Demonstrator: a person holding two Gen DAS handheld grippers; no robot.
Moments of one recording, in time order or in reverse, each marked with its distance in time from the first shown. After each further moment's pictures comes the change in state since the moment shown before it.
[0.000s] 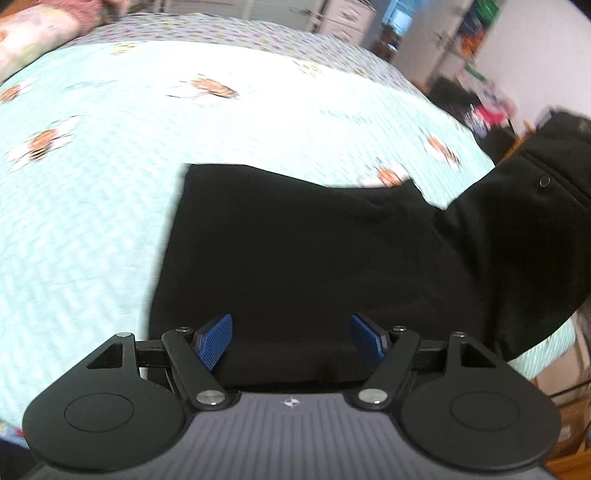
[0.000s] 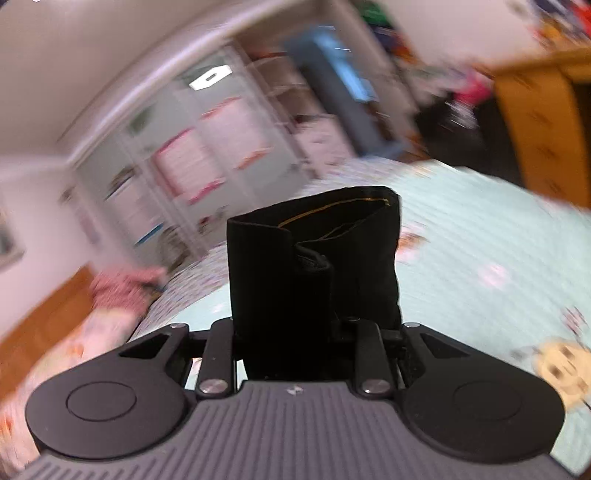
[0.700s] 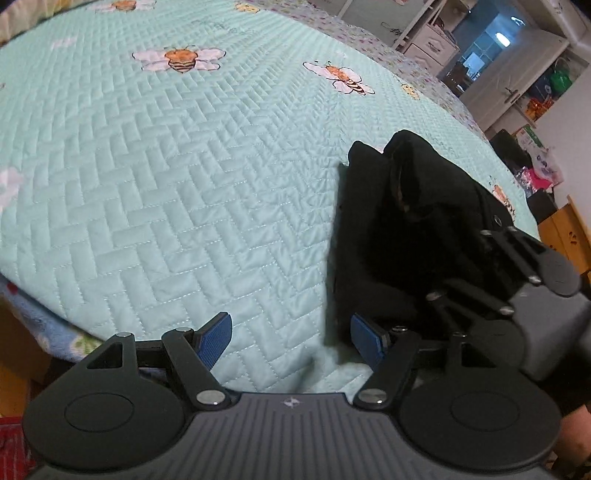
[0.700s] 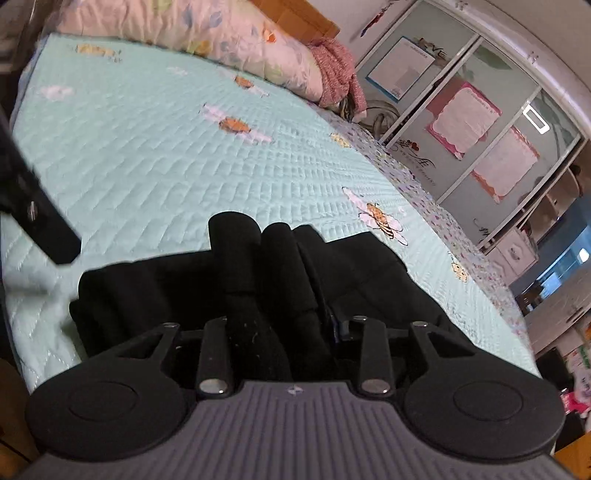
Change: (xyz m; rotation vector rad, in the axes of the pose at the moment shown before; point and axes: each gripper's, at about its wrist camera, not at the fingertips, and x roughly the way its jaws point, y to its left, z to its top) left arm -0.035 0.120 -0.054 -0.272 0.011 0.035; right arm 0.098 0.222 -0.266 -1.234 0.269 0.177
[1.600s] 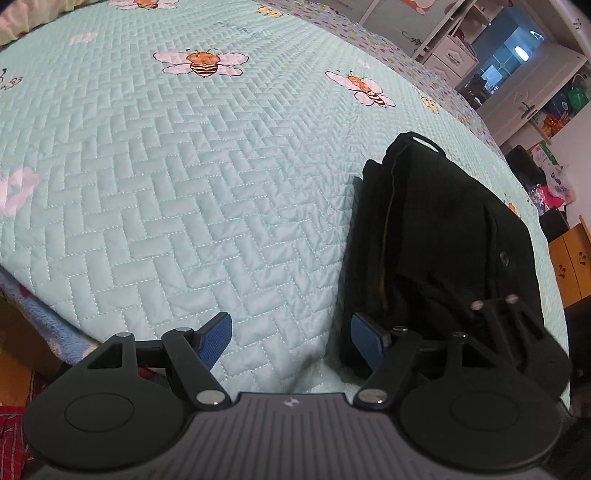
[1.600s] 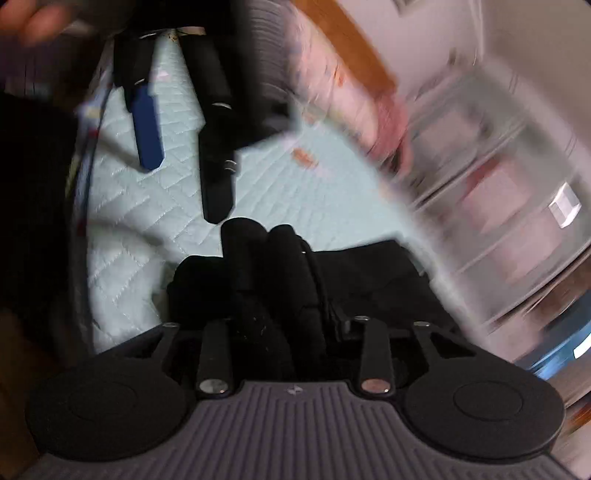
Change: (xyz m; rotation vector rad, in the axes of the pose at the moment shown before) left arm -0.002 0.010 0.013 -0.045 -0.009 0.046; right arm -0.025 0.064 -0.020 -0.309 -0.136 -0.002
